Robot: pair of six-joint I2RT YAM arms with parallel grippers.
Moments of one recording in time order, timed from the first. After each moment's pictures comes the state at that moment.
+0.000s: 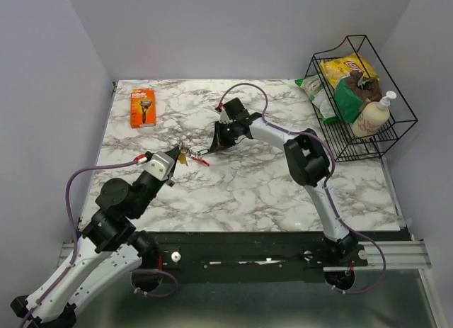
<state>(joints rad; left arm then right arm) -0.72 0.41 0.67 -0.11 -0.14 0.26 0.64 2.41 1.92 -0.40 -0.49 0.50</state>
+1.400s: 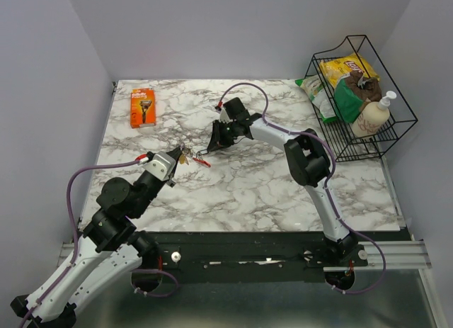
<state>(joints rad) -0.72 0.42 0.67 -0.11 -0.12 0.26 0.64 2.41 1.90 -0.35 -0.51 0.52</state>
